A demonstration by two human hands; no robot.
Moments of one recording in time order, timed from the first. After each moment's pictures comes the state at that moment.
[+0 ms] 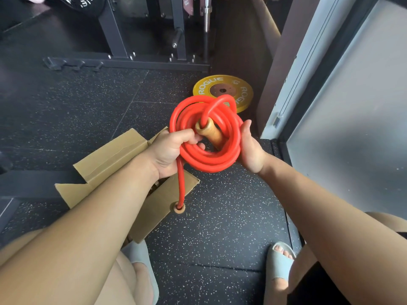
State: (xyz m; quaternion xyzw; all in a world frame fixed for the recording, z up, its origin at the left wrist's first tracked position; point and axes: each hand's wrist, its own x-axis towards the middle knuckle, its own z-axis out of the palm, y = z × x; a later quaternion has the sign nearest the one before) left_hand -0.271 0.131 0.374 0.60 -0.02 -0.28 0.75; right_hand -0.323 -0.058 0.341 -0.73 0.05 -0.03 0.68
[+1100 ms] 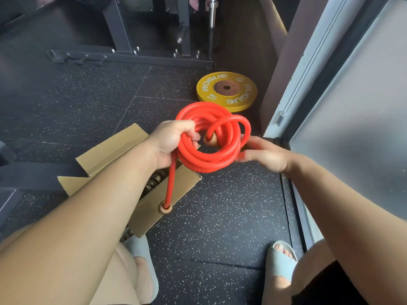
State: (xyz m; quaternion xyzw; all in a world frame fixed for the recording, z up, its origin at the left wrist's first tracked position) left_hand -0.255 0.138 0.375 0.66 0.00 -0.31 0.68; right_hand -0.317 -0.098 0.331 -0.84 -0.09 0.15 0.51
